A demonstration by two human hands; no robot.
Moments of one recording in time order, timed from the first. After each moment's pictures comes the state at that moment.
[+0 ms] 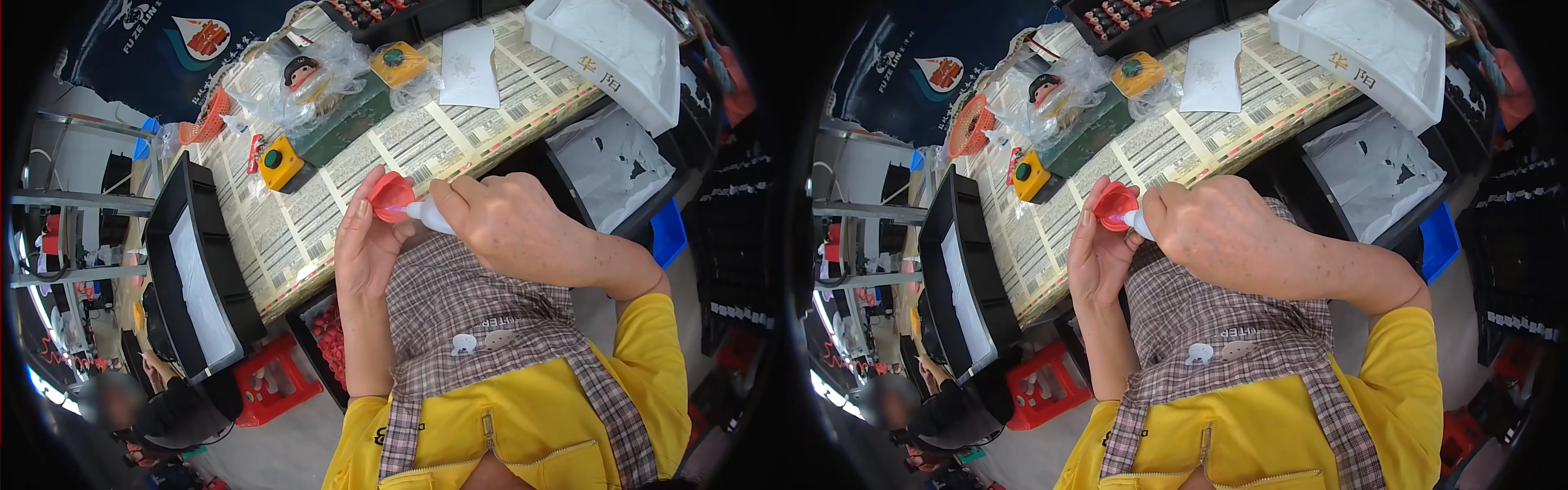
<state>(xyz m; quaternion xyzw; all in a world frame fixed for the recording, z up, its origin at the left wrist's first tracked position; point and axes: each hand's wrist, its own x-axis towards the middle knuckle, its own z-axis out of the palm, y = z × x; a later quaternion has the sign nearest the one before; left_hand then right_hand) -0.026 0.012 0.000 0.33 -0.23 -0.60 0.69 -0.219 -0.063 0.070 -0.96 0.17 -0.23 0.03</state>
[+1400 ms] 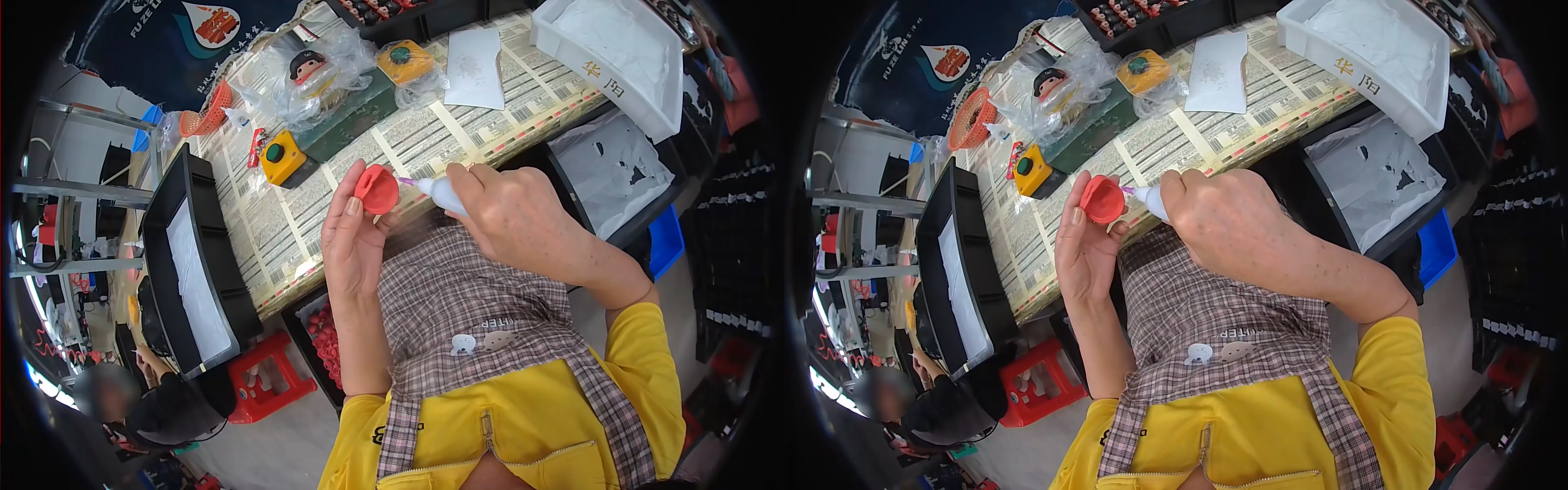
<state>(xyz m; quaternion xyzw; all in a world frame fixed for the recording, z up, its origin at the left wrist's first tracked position) -0.016 0.015 0.008 0.37 -0.27 -0.54 0.71 -0.218 -0.064 0.067 -0.94 0.25 -0.22 0.08</state>
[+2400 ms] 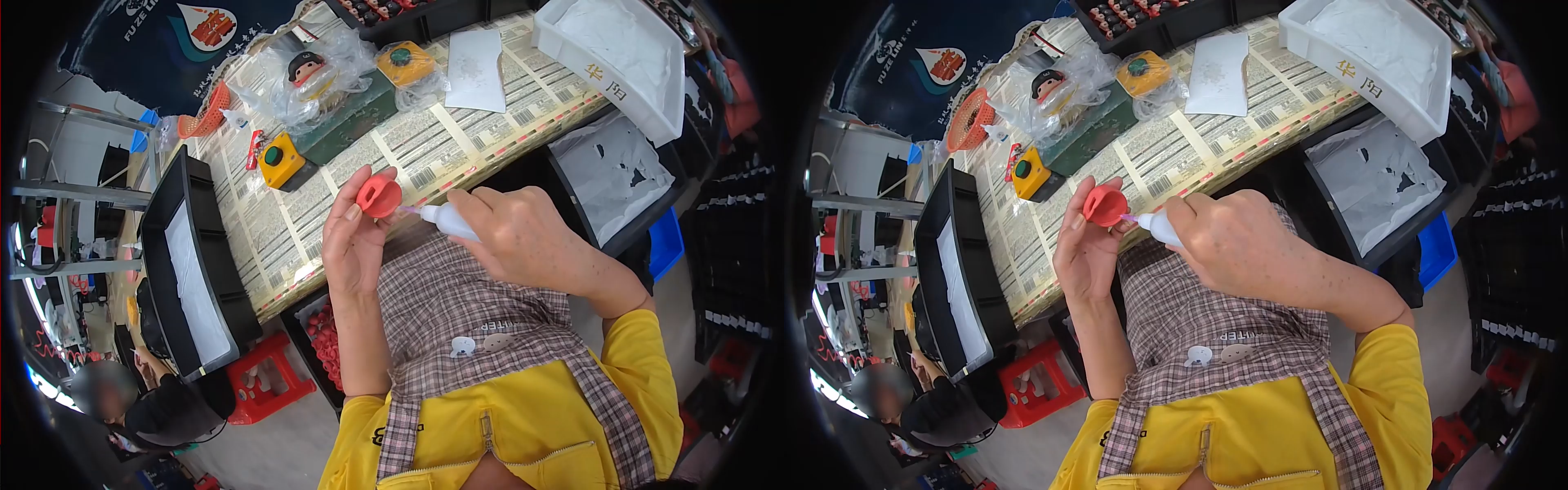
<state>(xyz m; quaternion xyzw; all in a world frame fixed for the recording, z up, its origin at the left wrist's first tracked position) -0.010 0.008 -0.003 0.34 -0.28 -0.55 0.71 -0.225 -0.059 0.057 -0.93 0.23 -0.23 0.14</state>
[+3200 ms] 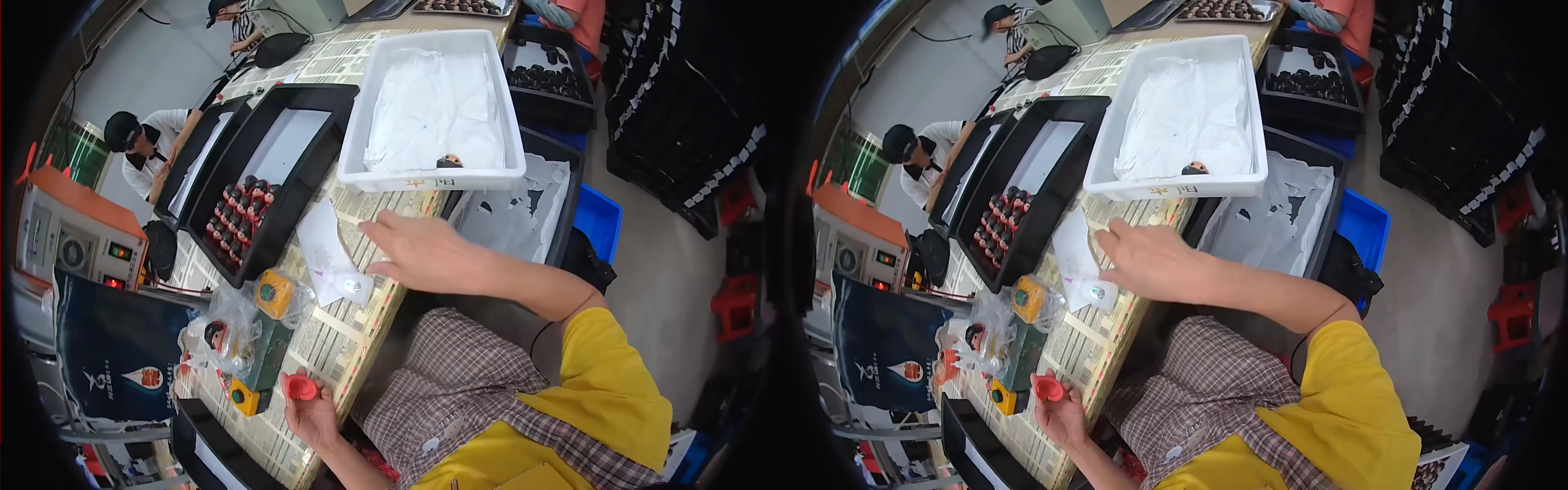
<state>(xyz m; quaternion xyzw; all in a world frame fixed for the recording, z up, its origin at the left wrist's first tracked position) 0.001 -0.026 -0.030 0.29 -0.18 -0.62 0.71 -0.324 -0.189 0.056 -0.83 0.45 -0.26 0.17</state>
